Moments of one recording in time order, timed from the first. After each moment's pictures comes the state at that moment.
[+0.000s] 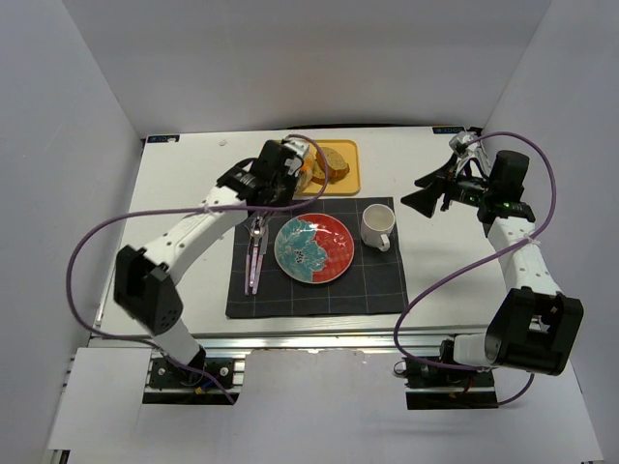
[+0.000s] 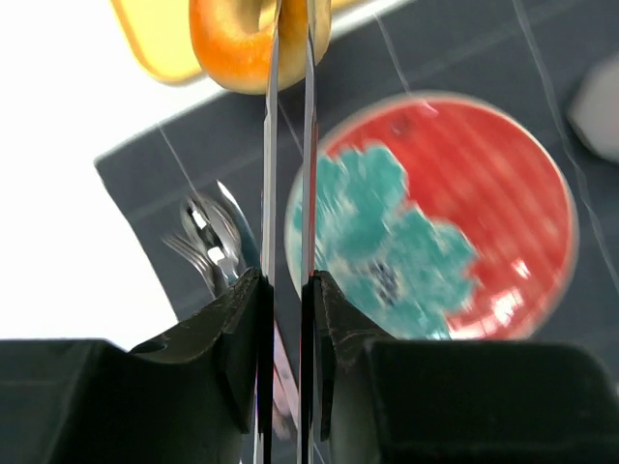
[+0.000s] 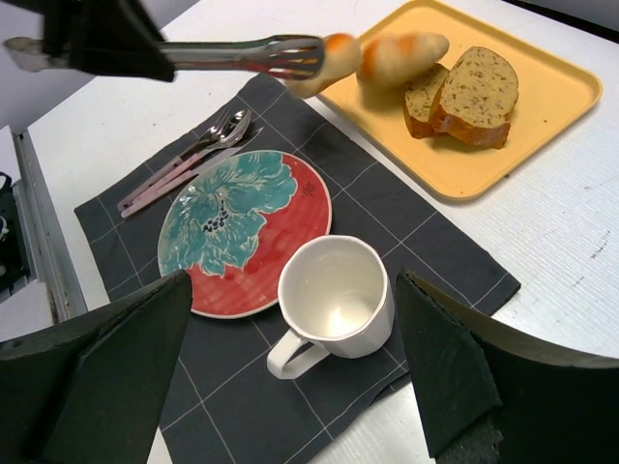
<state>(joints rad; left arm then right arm) -0.61 1.71 1.59 -0.71 -0.23 -0.09 -0.14 1.33 1.03 -0.13 -1.17 -0.14</state>
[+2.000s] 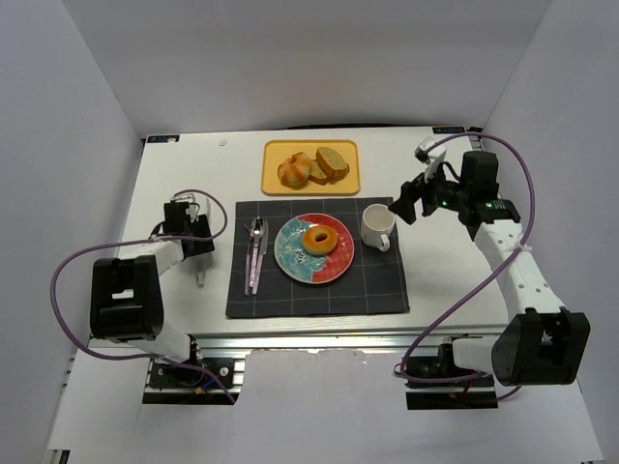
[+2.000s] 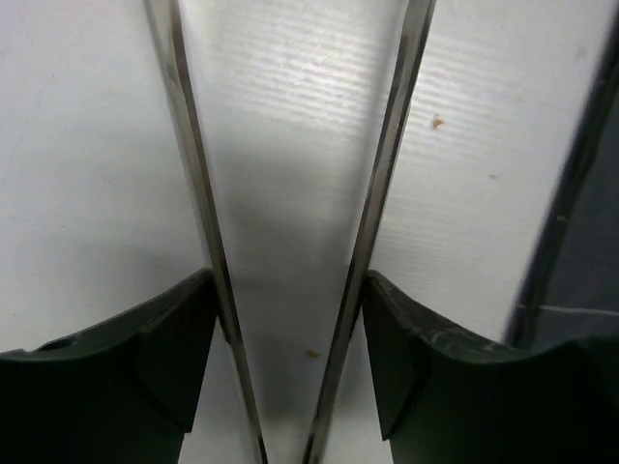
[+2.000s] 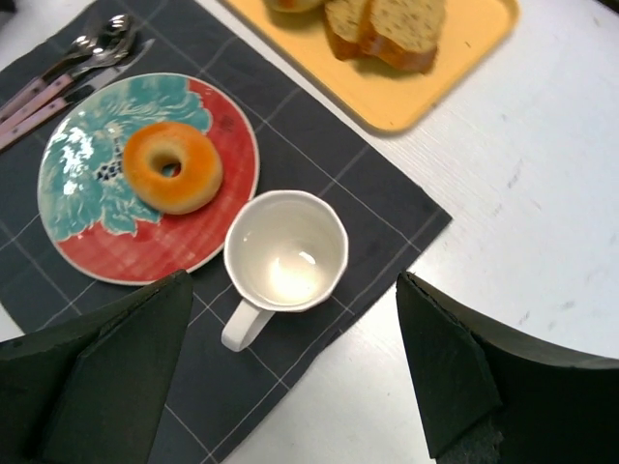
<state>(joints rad) 0.06 1.51 0.71 -0.07 -0.06 -0.13 0.07 1.26 1.08 -0.40 -0.73 -0.39</state>
